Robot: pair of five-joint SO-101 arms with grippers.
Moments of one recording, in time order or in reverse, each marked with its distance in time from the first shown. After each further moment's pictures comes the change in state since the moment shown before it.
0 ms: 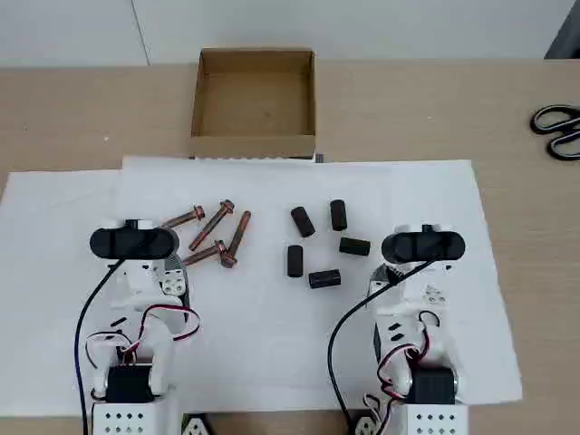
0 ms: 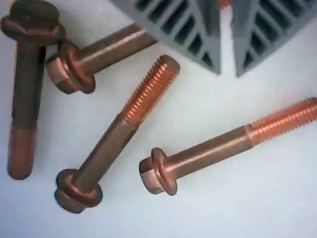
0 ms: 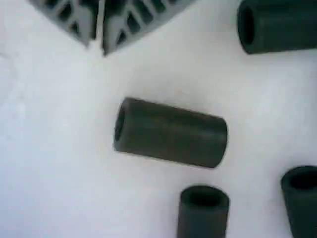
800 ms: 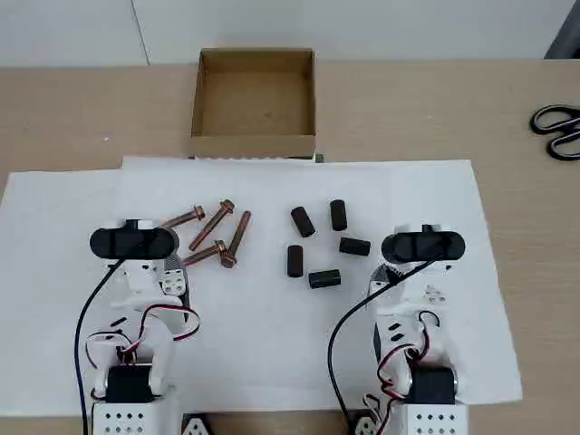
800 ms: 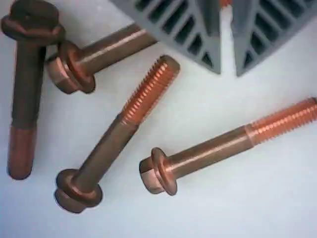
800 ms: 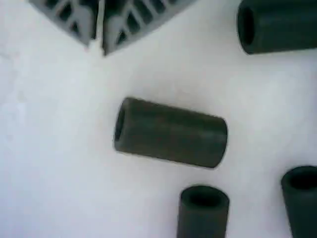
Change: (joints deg) left arm 0.0 0.0 0.0 0.0 0.0; right arm 0.0 0.0 0.0 0.0 0.0
